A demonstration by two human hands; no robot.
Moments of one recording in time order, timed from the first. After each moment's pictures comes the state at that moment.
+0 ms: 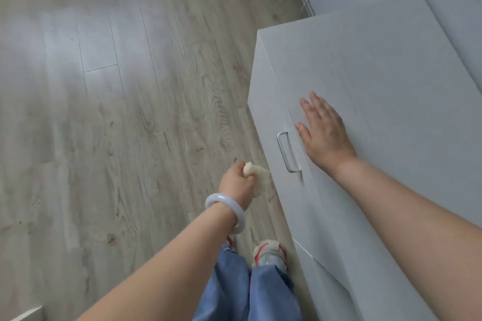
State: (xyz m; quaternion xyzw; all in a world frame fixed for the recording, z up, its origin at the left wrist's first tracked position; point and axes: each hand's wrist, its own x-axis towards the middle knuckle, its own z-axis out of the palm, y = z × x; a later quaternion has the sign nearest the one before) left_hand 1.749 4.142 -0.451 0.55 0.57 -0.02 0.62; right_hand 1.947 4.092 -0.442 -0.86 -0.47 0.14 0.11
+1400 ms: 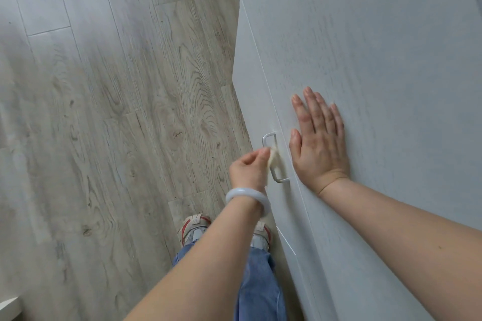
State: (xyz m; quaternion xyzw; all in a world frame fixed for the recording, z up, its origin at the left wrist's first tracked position) left_hand 1.848 4.144 -0.493 0.22 0.67 0.10 0.71; right_hand 1.966 4.091 -0.489 -0.86 -0.51 0.00 0.06
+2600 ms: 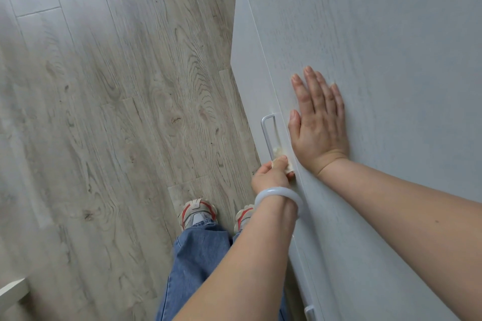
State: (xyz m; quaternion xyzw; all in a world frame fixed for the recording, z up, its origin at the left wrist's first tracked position) left_hand 1.860 4.091 -0.478 0.01 0.70 0.10 0.71; right_hand 1.964 4.090 -0.490 -0.86 -0.51 0.00 0.06
